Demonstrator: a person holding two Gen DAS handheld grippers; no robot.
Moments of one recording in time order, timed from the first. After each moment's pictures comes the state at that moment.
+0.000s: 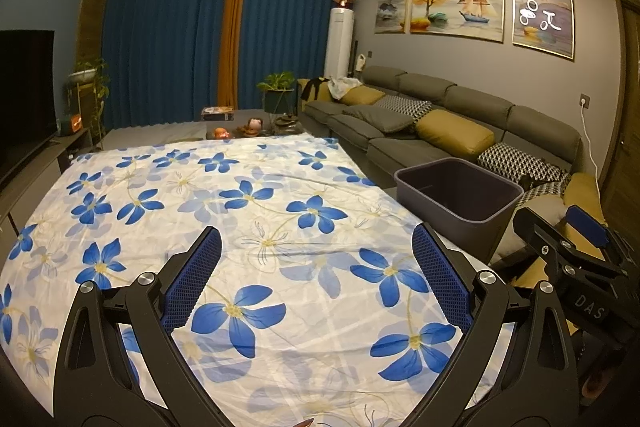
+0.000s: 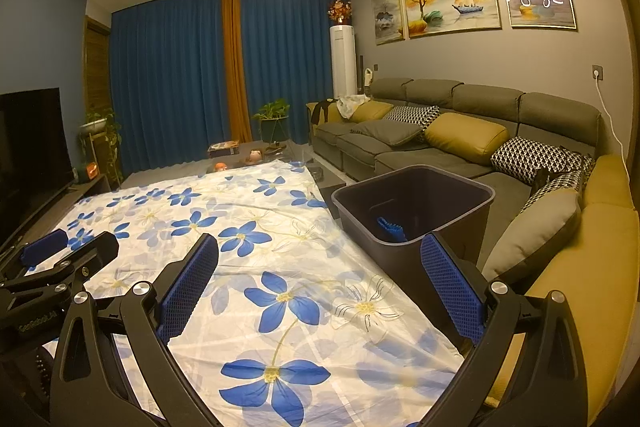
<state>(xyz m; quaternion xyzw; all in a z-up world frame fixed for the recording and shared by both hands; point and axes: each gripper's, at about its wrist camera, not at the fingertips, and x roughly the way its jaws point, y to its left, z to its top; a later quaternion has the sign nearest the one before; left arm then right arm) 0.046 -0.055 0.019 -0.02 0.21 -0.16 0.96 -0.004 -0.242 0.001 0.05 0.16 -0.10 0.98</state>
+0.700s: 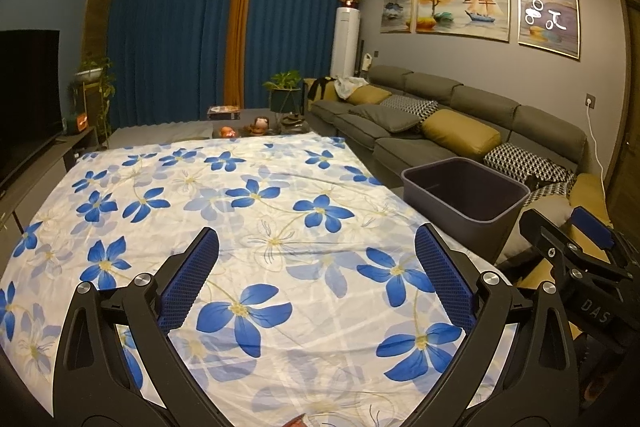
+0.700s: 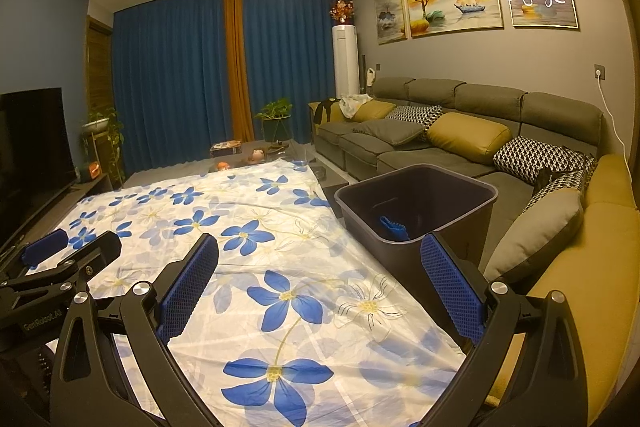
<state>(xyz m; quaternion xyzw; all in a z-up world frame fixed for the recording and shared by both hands) 0.047 -0.056 0.017 -0.02 0.21 -0.14 0.97 -0.003 -0.240 0.000 0.05 0.17 -0.10 0.98</state>
